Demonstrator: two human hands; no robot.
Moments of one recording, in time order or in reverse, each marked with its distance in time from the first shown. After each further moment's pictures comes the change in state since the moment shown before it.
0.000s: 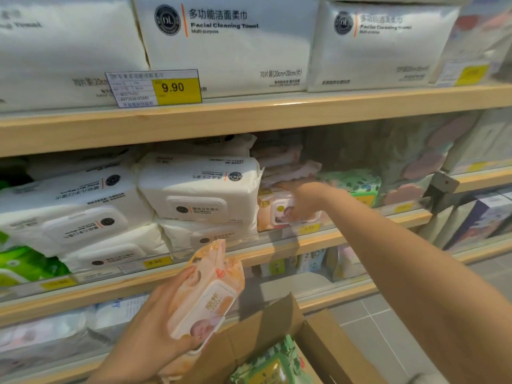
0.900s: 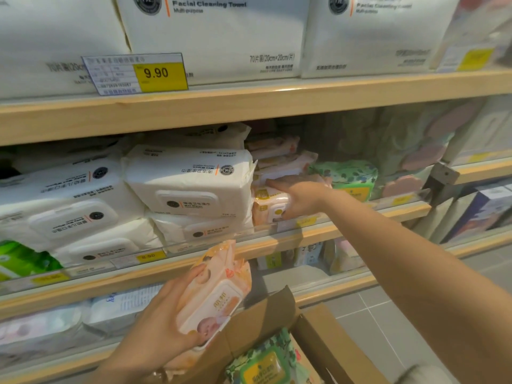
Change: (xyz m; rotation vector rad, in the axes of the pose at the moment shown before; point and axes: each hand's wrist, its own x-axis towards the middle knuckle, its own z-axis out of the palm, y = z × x) left_hand 0.008 0.005 0.020 0.060 -0.074 -0.006; right_hand 0.001 0.014 0.020 0.077 0.102 -0.137
